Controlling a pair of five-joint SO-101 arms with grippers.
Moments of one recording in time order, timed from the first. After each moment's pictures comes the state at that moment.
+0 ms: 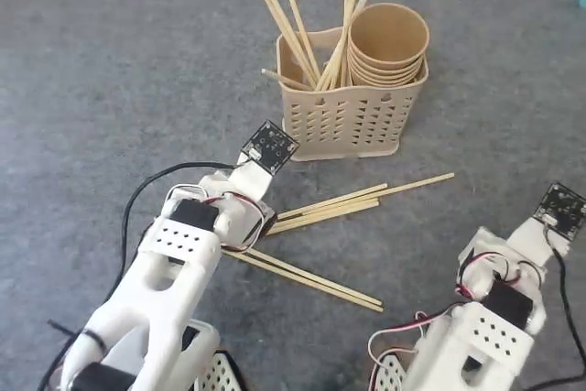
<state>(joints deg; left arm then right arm) 10.5 -32.9 63.4 47.3 -17.1 29.6 -74.5 82.1 54.6 -4.7</state>
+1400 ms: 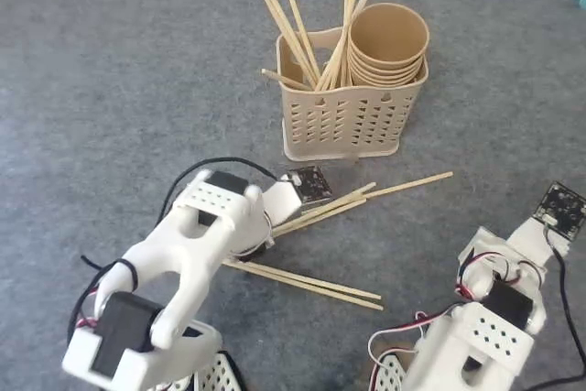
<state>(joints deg) 12.8 -9.7 49.2 69.0 -39.7 29.6 -74.5 82.1 54.6 -4.7</state>
